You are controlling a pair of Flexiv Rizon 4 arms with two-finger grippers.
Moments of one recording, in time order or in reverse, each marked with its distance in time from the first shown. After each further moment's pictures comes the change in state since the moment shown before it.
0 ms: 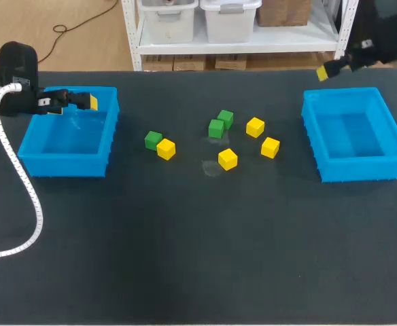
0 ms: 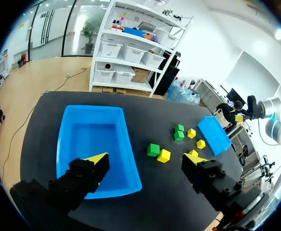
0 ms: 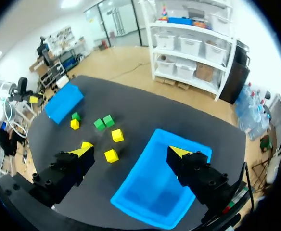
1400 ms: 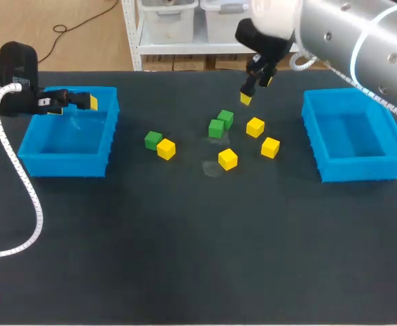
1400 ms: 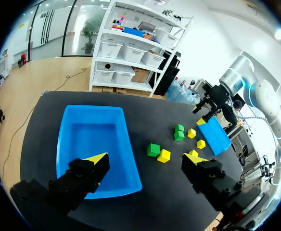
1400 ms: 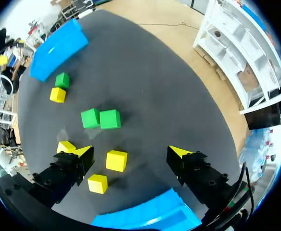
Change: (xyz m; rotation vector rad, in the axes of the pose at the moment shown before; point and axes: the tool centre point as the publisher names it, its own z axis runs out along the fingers) left arm 0.000 0.000 0.000 0.000 0.000 0.000; right arm -0.037 0.036 0.189 -0.101 0.515 -0.388
